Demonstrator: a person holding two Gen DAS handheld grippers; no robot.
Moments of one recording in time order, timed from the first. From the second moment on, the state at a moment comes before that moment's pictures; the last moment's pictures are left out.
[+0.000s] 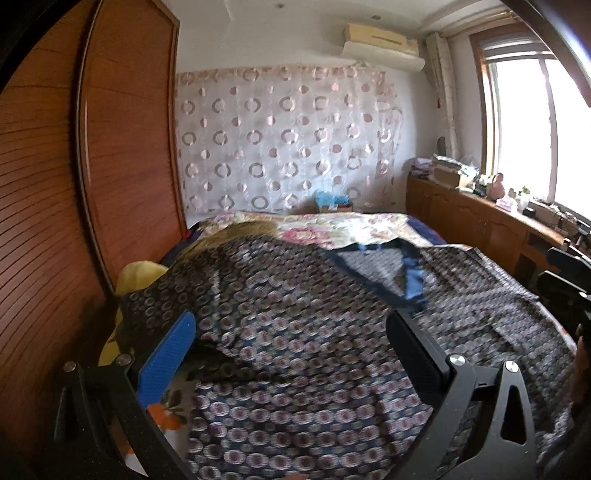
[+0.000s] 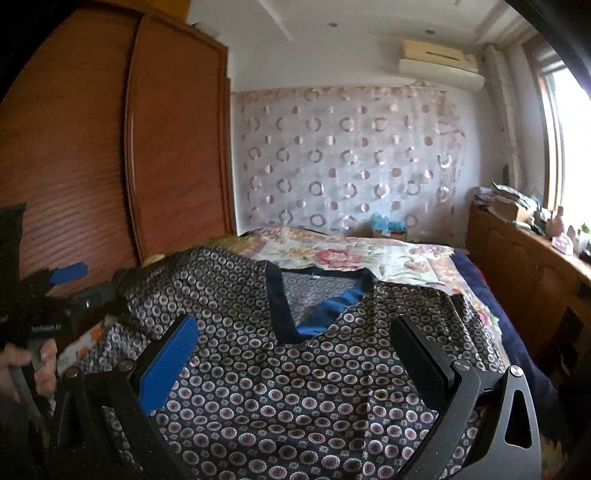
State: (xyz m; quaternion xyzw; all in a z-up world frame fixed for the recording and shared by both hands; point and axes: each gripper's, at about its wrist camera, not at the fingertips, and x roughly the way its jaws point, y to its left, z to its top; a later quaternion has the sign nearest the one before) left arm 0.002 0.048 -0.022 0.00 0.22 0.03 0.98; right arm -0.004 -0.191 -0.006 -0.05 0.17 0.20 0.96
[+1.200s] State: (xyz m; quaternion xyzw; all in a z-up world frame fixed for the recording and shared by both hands) left arm 0.074 0.168 -0.095 0.04 0.38 0.05 0.92; right arm 0.026 -0.176 -0.019 -0.10 0.25 0.22 0.94
